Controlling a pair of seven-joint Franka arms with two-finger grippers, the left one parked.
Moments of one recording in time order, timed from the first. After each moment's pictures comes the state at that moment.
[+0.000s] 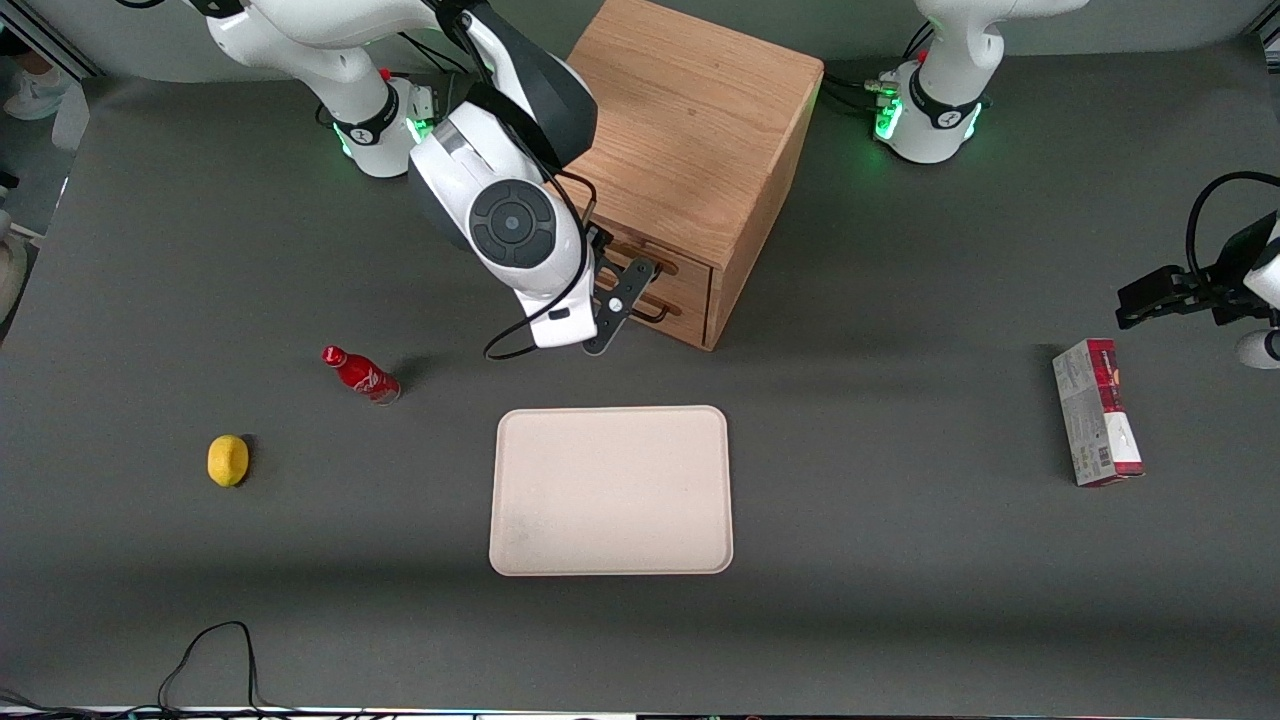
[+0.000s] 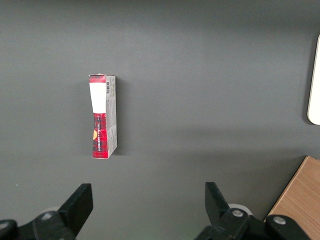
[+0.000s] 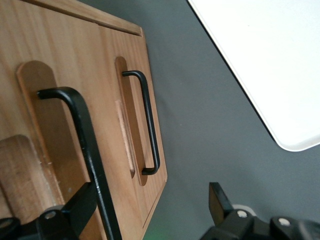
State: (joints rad) arm 0.57 0.48 0.12 -1.37 0.15 1.60 -0.31
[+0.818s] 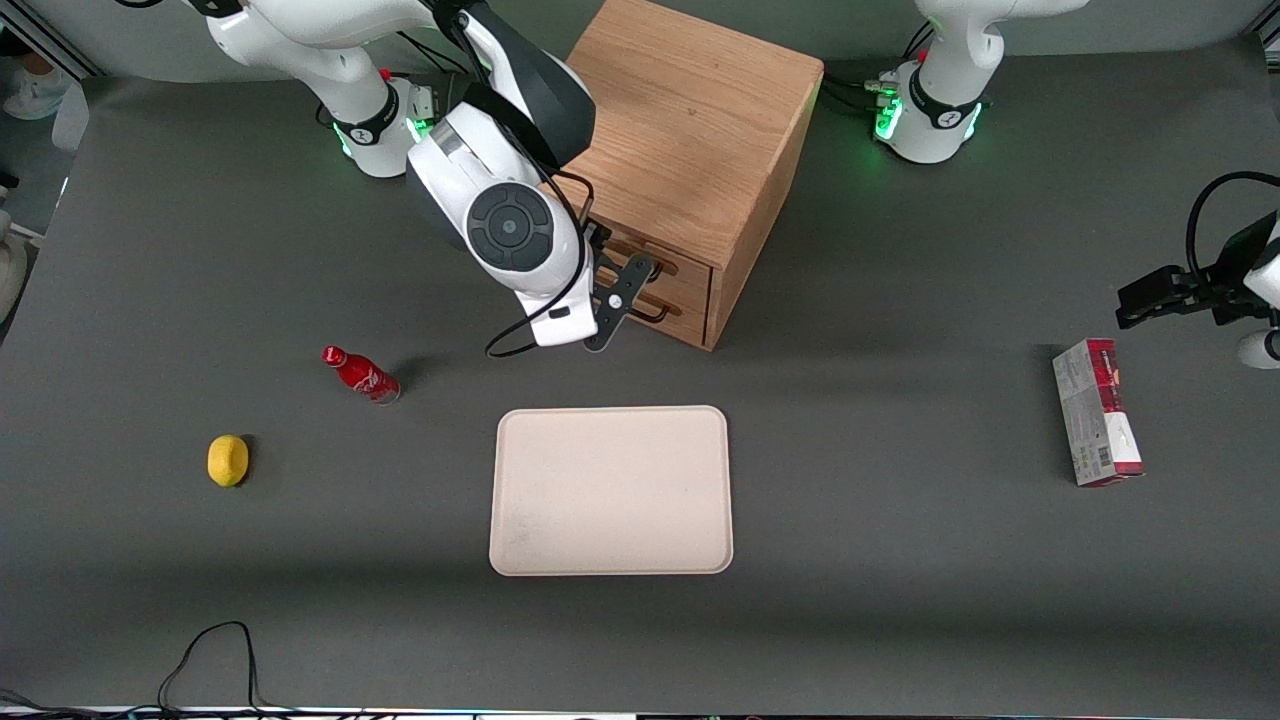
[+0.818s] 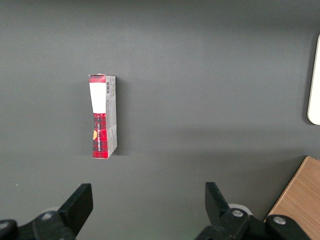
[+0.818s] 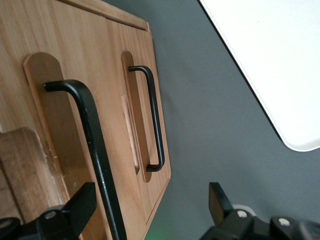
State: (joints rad) arm 0.57 0.48 0.13 -1.38 0.17 1.59 -0.32
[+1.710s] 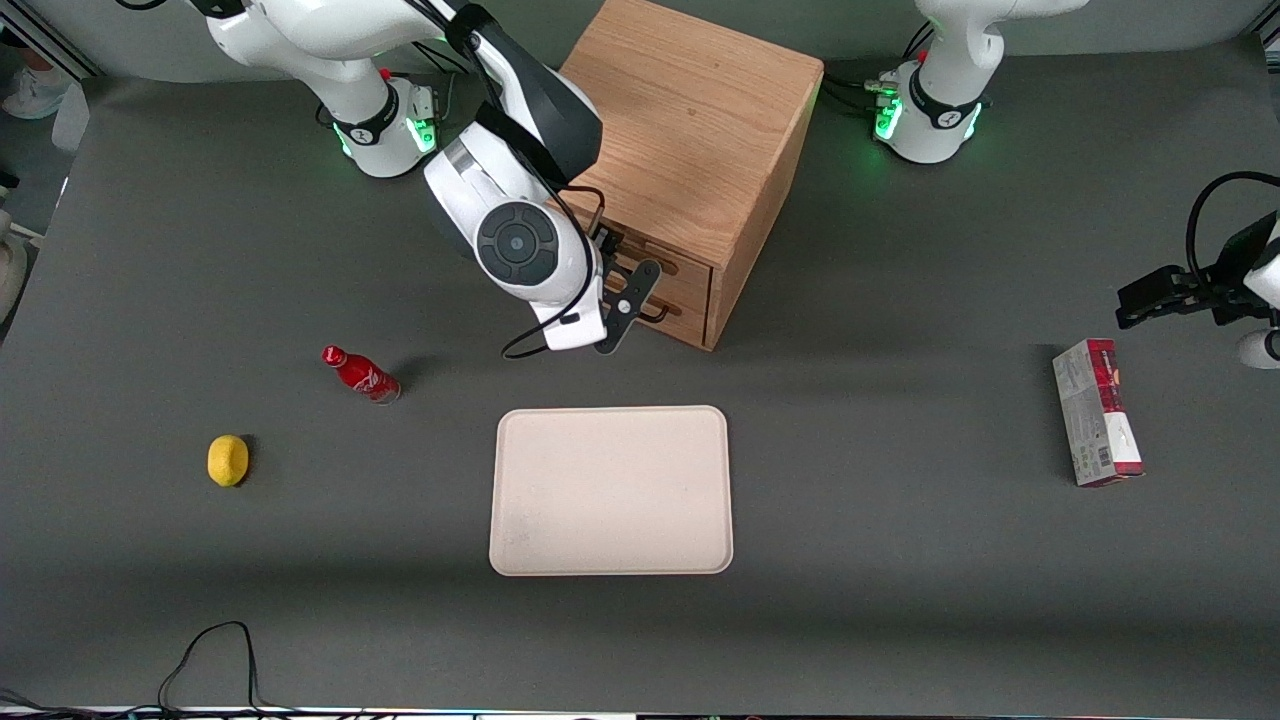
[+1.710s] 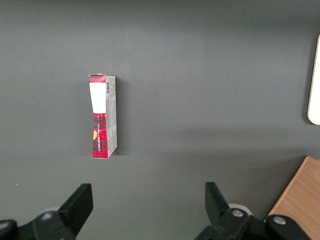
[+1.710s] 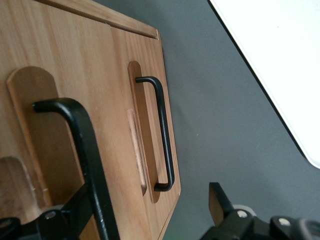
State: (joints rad) arm 0.57 0.49 0.13 -1.45 0.21 1.69 -0.34
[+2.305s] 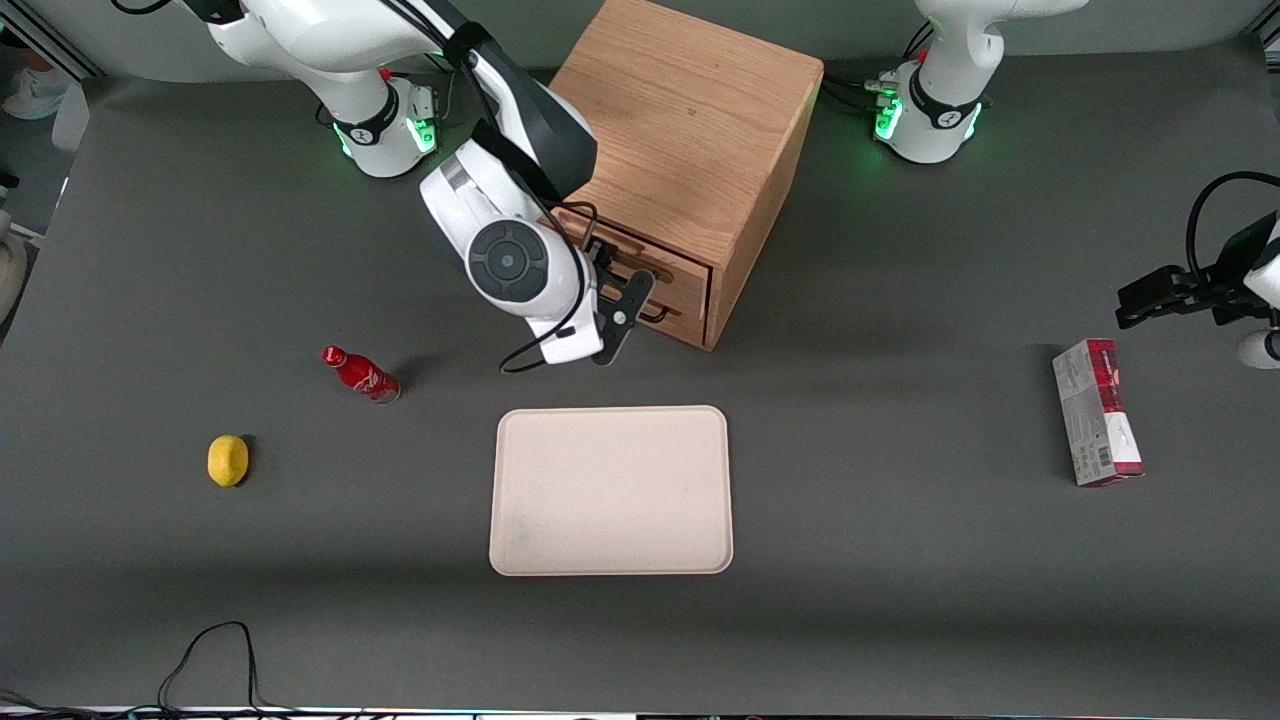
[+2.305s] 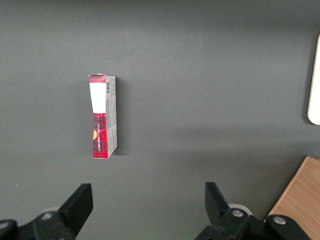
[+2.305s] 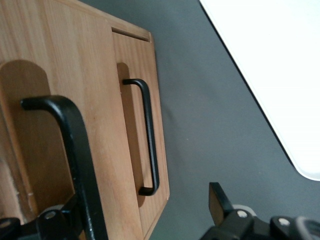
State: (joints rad) arm 0.55 0.50 0.12 -1.45 0.21 1.71 -0.41
